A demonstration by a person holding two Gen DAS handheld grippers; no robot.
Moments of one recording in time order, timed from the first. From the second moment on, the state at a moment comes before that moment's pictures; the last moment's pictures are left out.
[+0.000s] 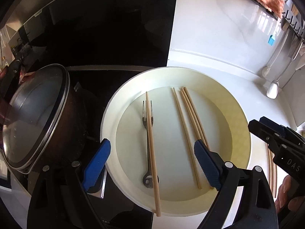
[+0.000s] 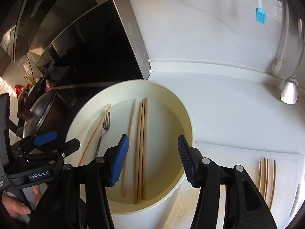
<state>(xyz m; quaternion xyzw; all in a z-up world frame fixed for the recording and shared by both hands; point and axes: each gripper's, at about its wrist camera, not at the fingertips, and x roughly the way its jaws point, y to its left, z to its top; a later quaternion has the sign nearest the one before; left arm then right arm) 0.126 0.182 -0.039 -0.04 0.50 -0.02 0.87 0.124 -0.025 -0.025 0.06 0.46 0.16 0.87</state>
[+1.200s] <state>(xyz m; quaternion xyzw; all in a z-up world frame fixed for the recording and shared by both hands) 0.060 0.023 -0.015 -0.01 0.44 -0.12 0.89 -0.046 -0.248 -0.019 0.16 0.40 -0.05 0.90</state>
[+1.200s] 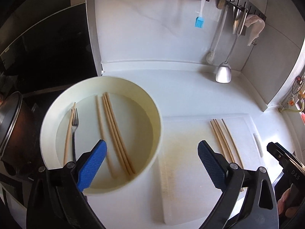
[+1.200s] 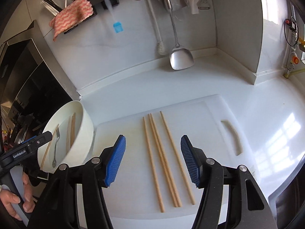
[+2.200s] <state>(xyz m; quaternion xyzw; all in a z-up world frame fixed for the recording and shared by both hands) 0.005 -0.088 -0.085 -0.01 0.45 -0.07 0.89 -0.070 -0.305 -0.085 0.14 0.40 -0.01 0.91</state>
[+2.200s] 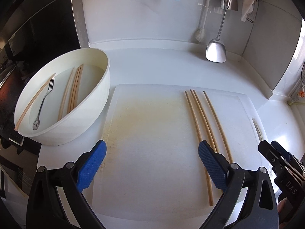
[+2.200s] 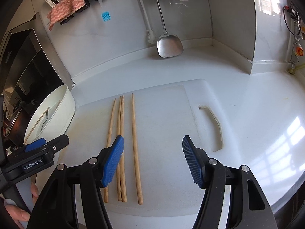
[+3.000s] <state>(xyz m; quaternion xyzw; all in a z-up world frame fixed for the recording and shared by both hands) 0.003 -0.090 -0.124 -0.06 0.43 -0.02 0.90 -0.030 -0.280 -0.133 0.06 0.42 0.01 0.91</state>
